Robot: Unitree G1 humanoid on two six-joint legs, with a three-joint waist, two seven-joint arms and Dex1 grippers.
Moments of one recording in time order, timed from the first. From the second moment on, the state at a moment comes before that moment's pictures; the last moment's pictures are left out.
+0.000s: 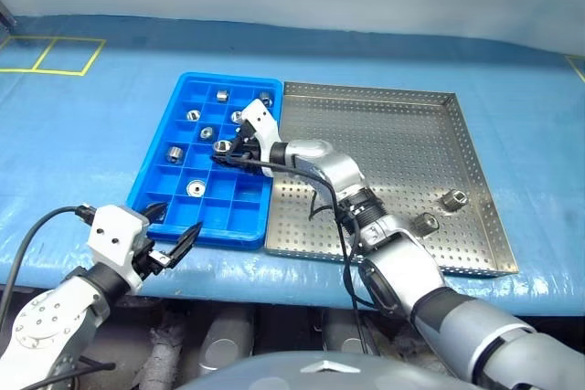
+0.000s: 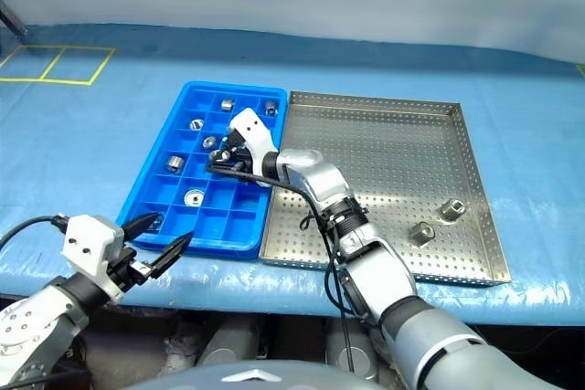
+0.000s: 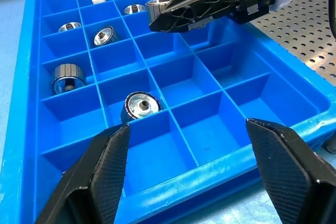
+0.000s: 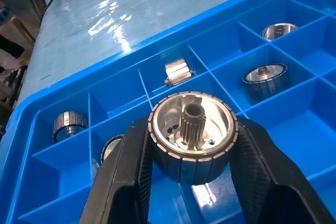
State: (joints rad) left arm 0.52 0.53 0.33 -0.82 -0.45 0.57 -0.48; right arm -0.86 0.07 0.25 0.60 0.22 0.48 0.71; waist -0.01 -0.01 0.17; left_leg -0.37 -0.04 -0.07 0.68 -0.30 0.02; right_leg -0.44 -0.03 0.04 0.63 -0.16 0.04
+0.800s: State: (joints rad) left arm 0.15 0.54 0.11 -0.72 -0.45 0.56 -0.55; right arm -0.45 -0.36 0.10 -0.11 0.20 0.59 0.64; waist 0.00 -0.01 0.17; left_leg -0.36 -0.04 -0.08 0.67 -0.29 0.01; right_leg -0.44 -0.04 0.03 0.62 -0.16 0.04
